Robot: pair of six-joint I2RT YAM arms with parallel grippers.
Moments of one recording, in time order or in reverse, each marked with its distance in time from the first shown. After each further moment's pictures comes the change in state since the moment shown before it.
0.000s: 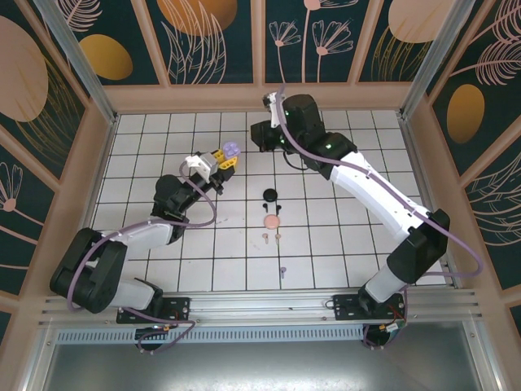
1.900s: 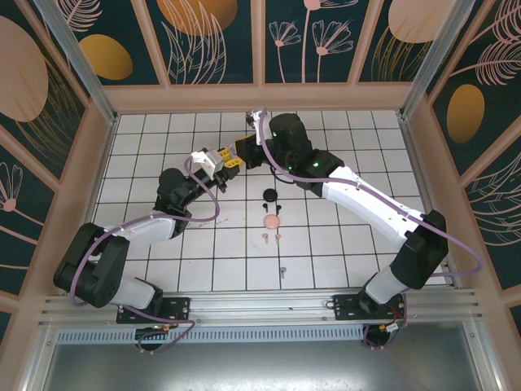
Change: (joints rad) left arm -0.006 0.027 0.055 -0.043 0.080 -0.002; right arm 0.098 -0.027 -0.141 0.181 0.023 -0.038
